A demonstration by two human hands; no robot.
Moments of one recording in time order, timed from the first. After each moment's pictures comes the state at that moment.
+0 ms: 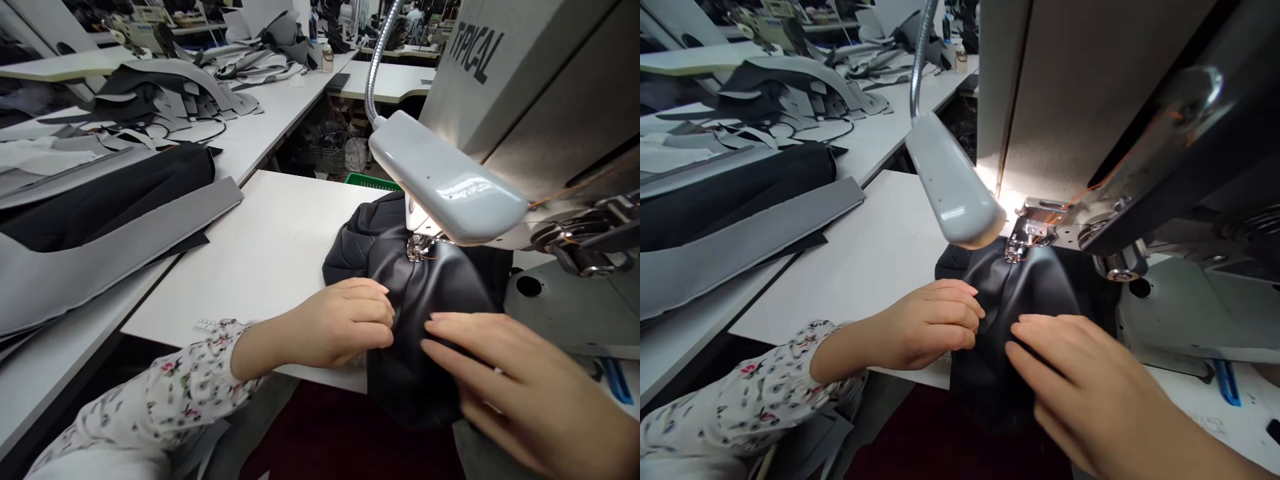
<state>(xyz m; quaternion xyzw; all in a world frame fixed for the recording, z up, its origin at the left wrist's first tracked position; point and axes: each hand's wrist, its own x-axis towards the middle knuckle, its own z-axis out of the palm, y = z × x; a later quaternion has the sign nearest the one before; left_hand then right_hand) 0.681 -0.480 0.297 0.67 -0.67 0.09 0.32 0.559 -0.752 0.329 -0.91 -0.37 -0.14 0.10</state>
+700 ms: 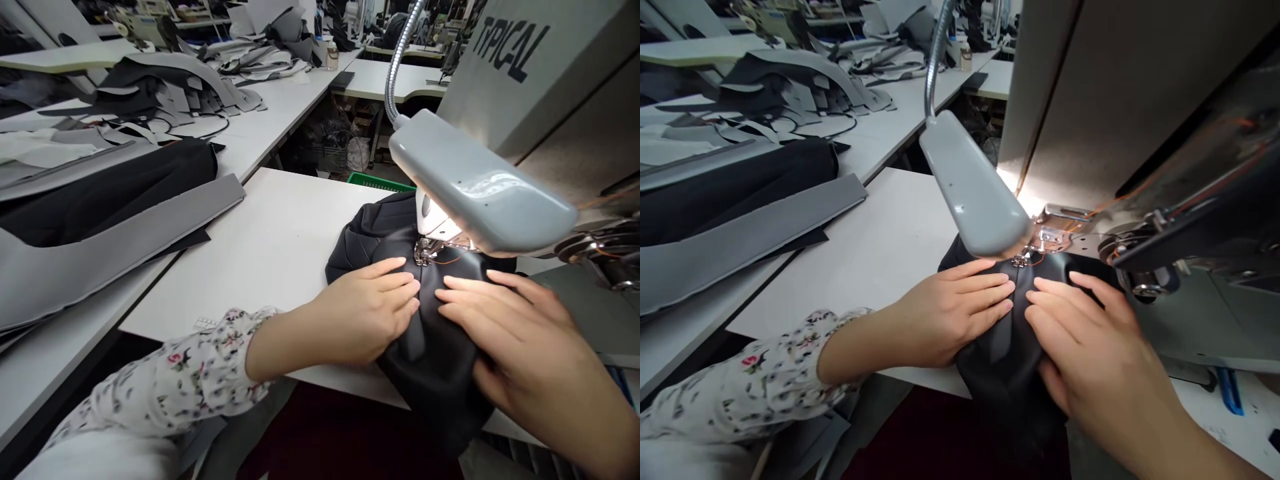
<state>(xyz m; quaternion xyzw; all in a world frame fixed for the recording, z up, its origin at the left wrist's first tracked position) 0.687 -0.503 0.311 0.71 -0.66 0.18 0.16 0.584 -0.729 0.336 -0.93 -0.31 -0.21 0.05</state>
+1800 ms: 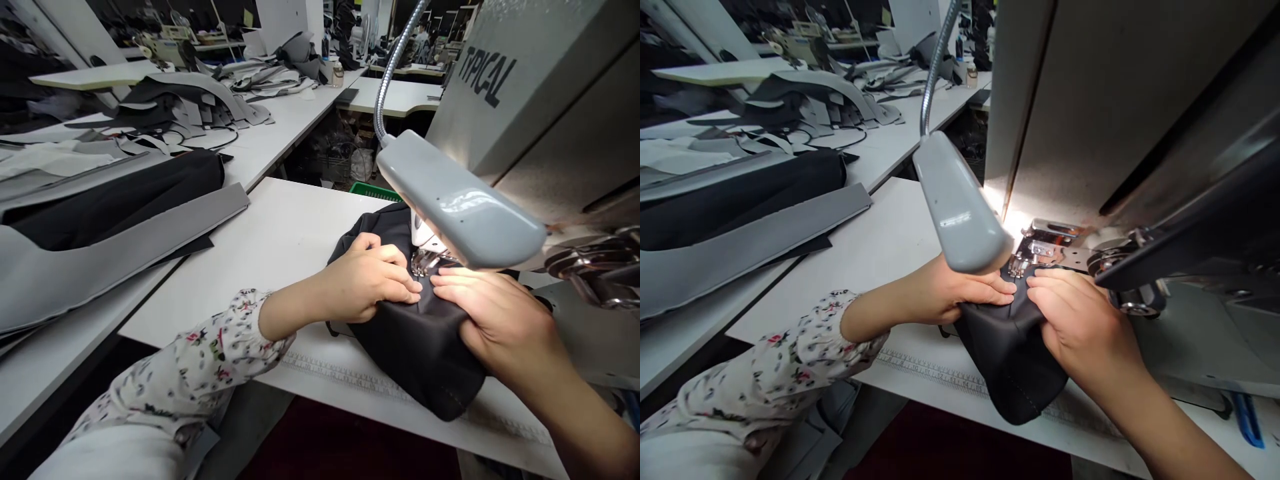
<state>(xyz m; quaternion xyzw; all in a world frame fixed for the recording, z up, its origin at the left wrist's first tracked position) 0.728 -0.509 0.318 0.74 -0.62 0.02 0.24 0.625 -0.755 0.312 -0.91 -0.29 -0.29 0.10</state>
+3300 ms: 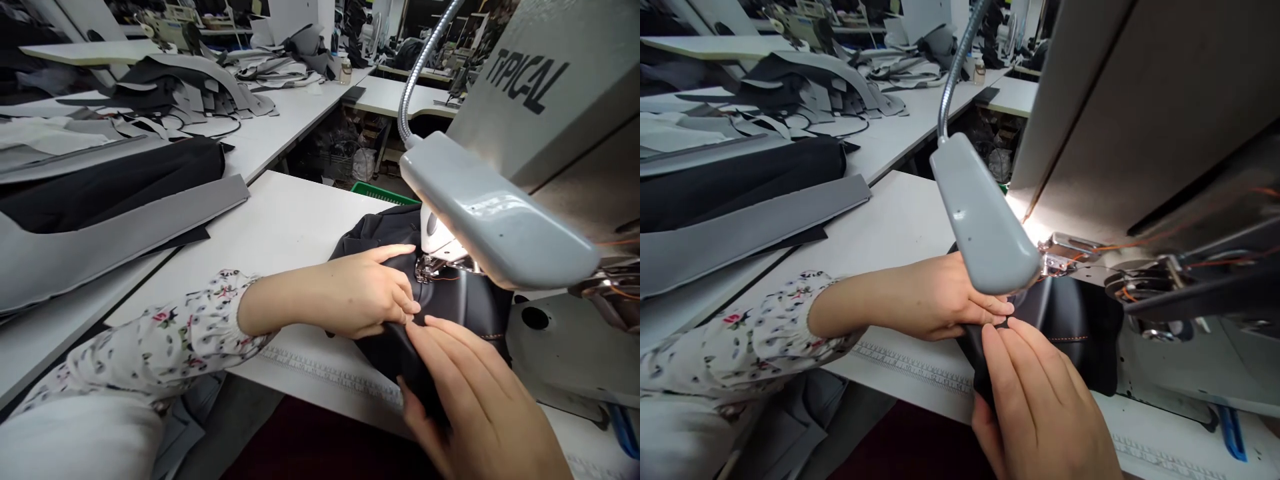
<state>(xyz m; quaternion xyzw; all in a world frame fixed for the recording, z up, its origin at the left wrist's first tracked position) 0.733 -0.503 0.338 0.67 -0.73 0.01 0.16 0.567 -0.702 0.310 -0.92 -0.30 -0.26 0.02</state>
